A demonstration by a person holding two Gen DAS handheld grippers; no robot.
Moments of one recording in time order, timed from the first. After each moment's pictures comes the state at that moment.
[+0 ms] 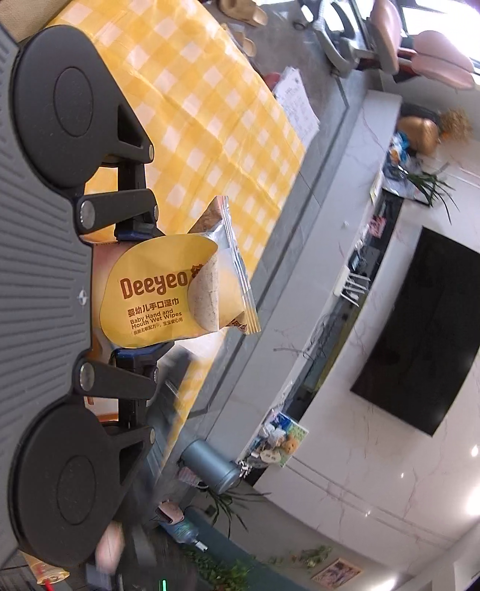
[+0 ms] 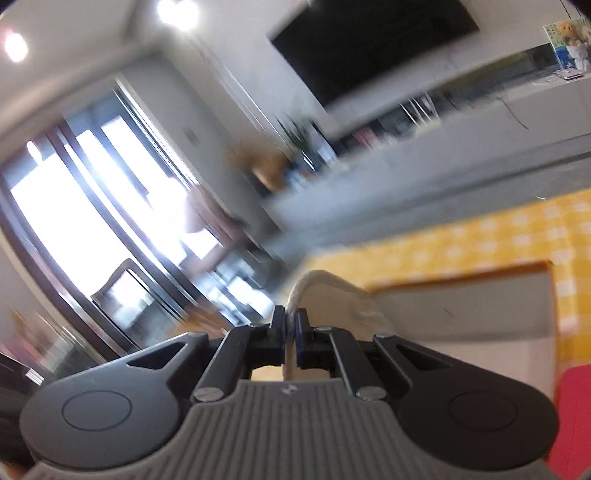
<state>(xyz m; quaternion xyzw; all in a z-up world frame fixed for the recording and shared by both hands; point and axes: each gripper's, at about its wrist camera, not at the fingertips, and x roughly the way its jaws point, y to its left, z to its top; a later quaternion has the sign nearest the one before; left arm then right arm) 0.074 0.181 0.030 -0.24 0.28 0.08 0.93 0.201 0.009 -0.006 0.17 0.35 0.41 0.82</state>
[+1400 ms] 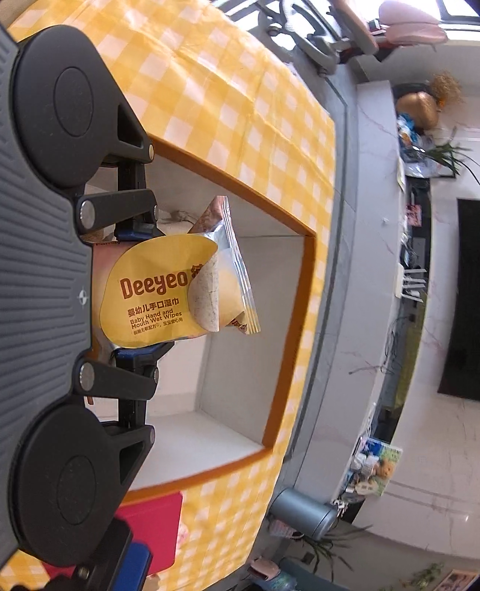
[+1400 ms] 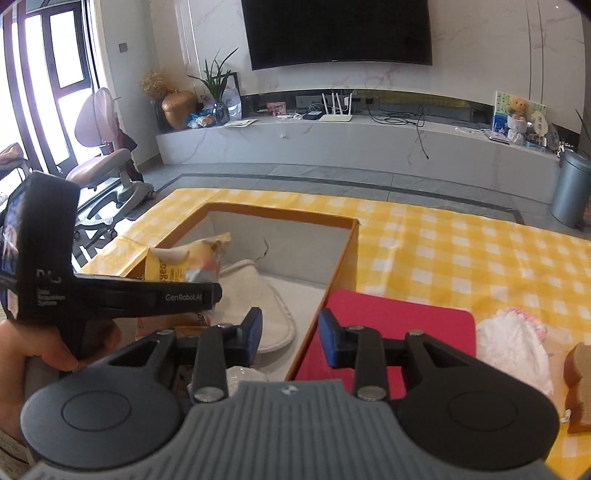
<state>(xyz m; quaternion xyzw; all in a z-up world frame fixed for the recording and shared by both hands) 0.165 0.095 -0.056 -0.11 0.38 0.12 0.91 0.157 -0.066 -0.021 -0.03 0.34 0.29 0.90</state>
